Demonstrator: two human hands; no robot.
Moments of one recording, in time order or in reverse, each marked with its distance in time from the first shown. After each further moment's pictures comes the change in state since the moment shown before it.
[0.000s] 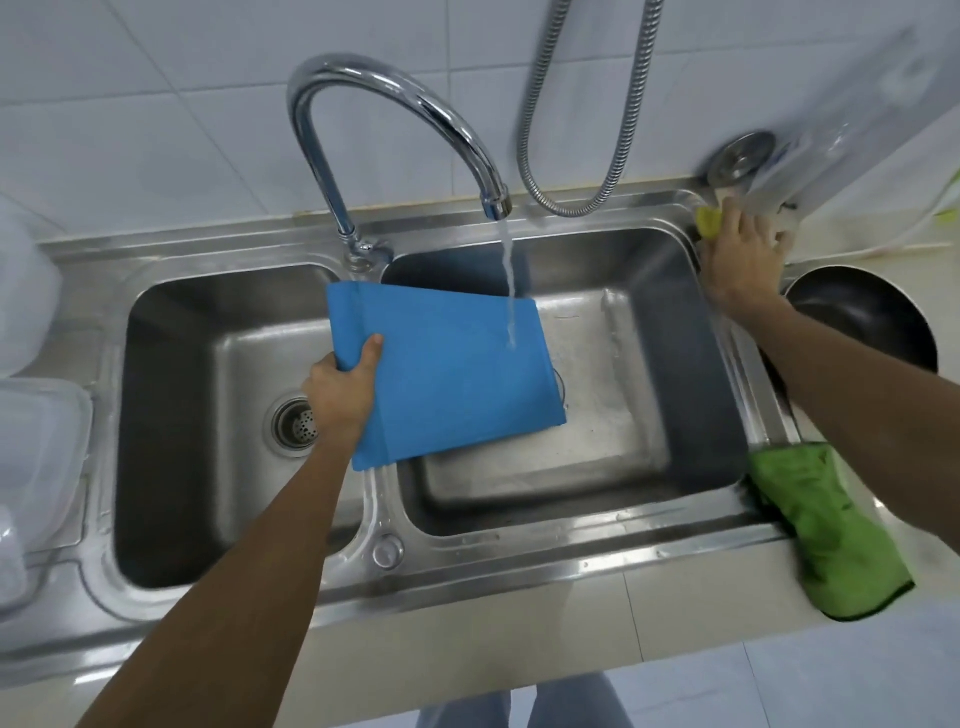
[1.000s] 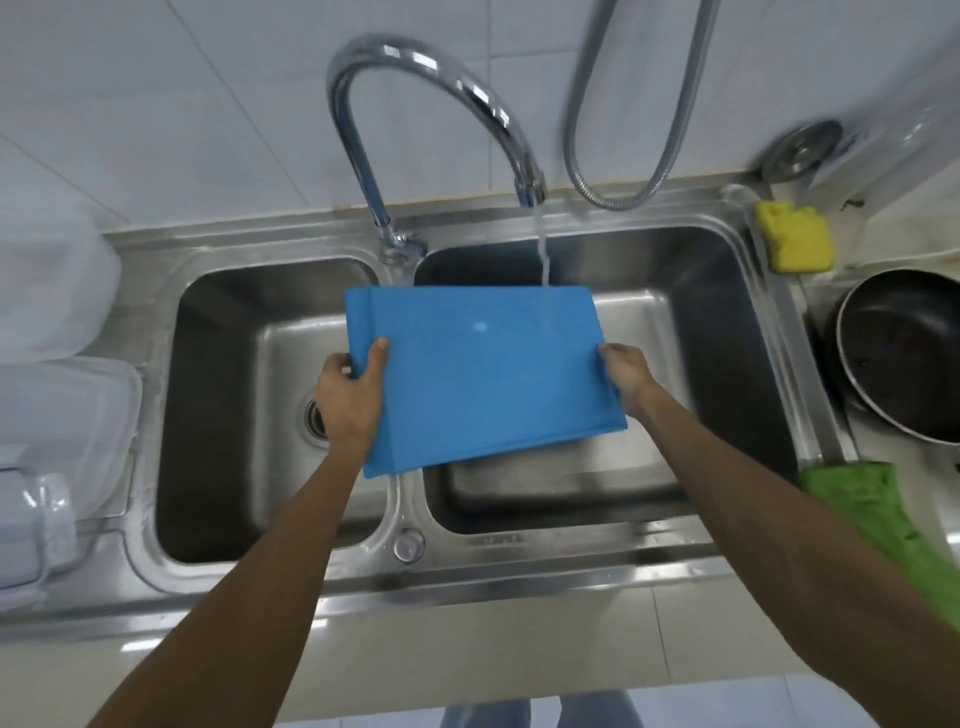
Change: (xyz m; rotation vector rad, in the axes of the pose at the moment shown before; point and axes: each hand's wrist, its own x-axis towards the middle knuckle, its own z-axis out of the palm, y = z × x) left_hand -0.006 -0.020 -0.015 0.025 0.114 0.038; right_hand -0.129 -0.141 0.088 1.166 -0.698 0.640
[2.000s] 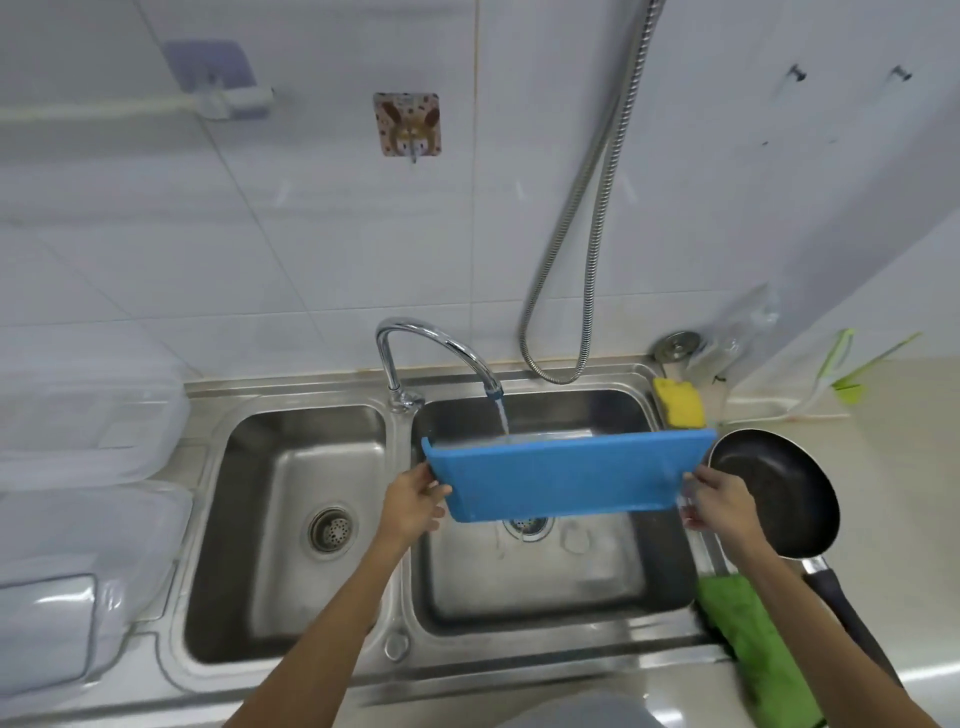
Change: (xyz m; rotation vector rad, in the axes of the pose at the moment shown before) left_hand -0.049 0.084 0.001 -0.132 -0.556 0.034; right_hand -0.170 -0.085 -0.196 -0.101 0.251 -0.191
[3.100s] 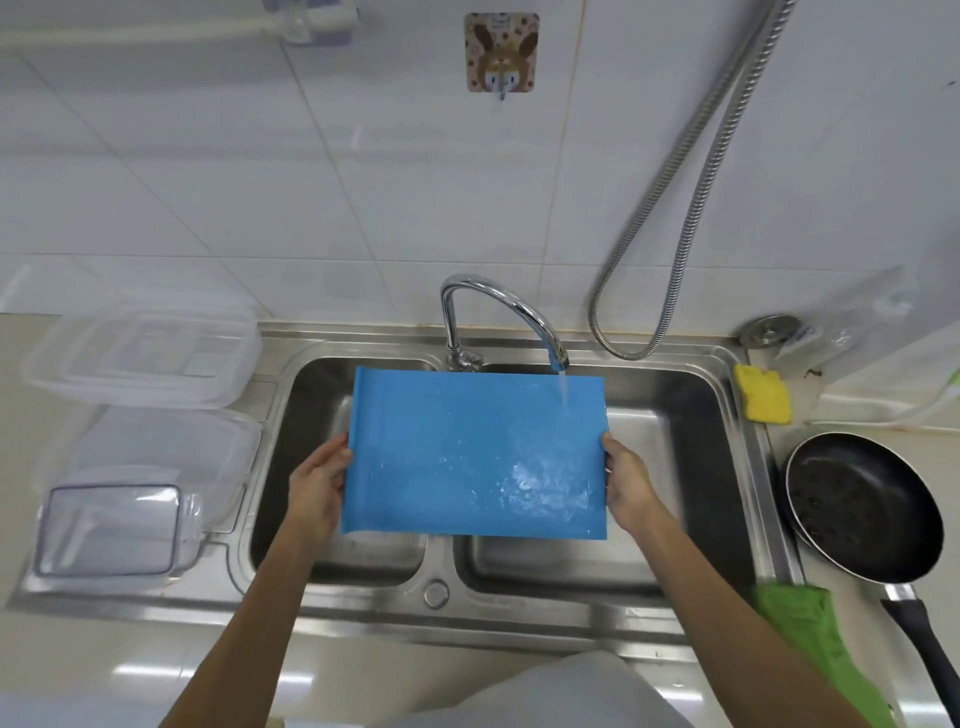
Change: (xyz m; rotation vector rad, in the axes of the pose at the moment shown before) left_hand -0.043 -0.051 -0.149 -0.628 0.444 -0.191; right_hand -0.055 -0.058 0.162 0.499 -0.467 0.348
